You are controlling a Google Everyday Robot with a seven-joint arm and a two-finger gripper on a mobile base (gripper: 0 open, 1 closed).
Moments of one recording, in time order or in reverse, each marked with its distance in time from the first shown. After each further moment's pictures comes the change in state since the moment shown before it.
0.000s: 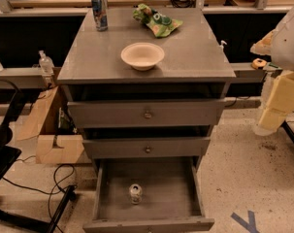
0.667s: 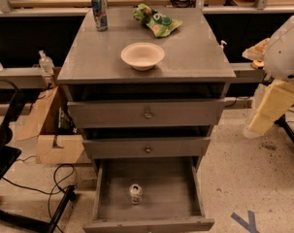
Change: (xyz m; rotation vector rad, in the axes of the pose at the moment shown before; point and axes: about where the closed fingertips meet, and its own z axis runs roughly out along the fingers) arm -0.007 -0.004 0.022 0.017 -0.100 -0.017
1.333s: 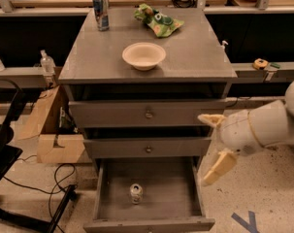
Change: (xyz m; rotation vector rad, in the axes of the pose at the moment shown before) arm -0.002 0.065 0.177 -0.191 -0.429 0.017
